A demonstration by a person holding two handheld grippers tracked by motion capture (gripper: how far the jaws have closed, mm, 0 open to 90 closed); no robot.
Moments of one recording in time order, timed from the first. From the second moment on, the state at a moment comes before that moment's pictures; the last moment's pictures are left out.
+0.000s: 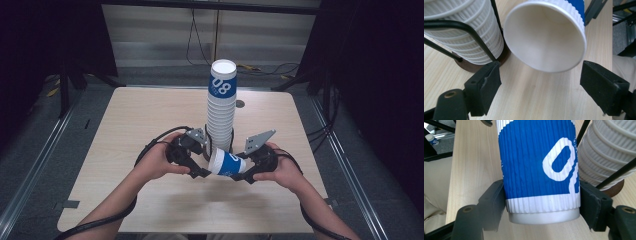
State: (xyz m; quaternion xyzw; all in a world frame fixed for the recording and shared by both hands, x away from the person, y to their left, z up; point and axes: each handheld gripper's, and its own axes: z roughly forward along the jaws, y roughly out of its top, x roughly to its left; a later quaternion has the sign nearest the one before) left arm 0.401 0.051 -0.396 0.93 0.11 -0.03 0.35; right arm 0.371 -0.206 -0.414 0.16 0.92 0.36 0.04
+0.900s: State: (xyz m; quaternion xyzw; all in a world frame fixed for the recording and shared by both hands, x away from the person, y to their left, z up) left arm 0.402 0.053 -0.394 0.92 0.10 -0.01 0.38; right arm 0.370 -0.208 -0.413 0.16 0.90 0.41 0.03
